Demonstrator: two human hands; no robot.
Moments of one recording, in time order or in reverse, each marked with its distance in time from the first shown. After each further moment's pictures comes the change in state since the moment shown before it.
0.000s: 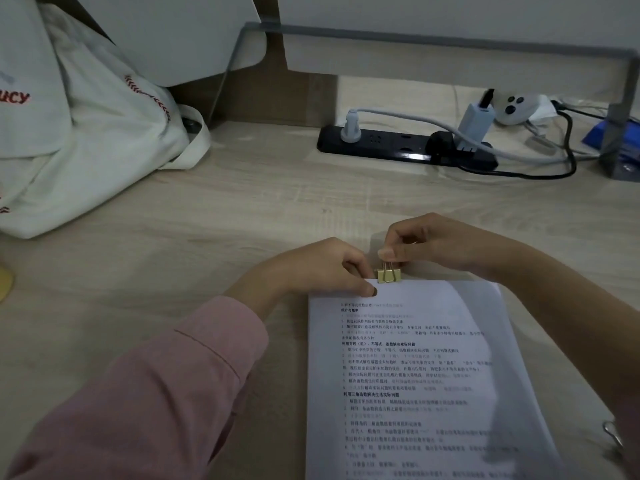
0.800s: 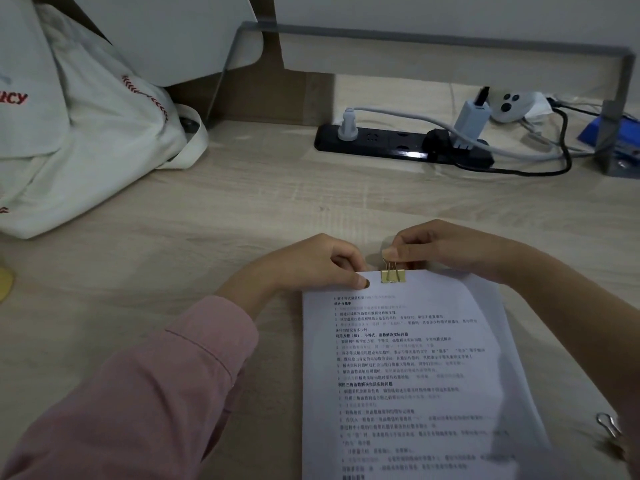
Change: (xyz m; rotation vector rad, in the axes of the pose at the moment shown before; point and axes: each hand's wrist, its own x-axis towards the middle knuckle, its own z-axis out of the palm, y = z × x) left_hand -0.004 -0.006 -0.003 -0.033 0.047 0.017; right_hand -0.004 0.009 -0.002 0.100 -0.050 0.133
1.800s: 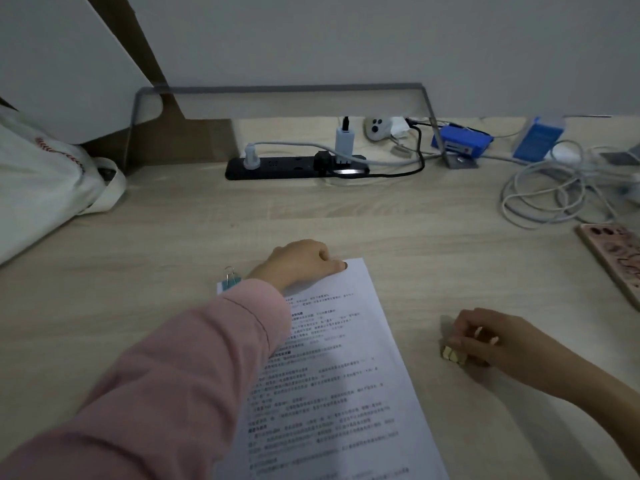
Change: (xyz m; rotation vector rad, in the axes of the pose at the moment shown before) left_hand 0.040 0.072 0.082 0.496 0.111 -0.113; right_hand -0.209 0.132 0.022 -0.264 0.526 0.147
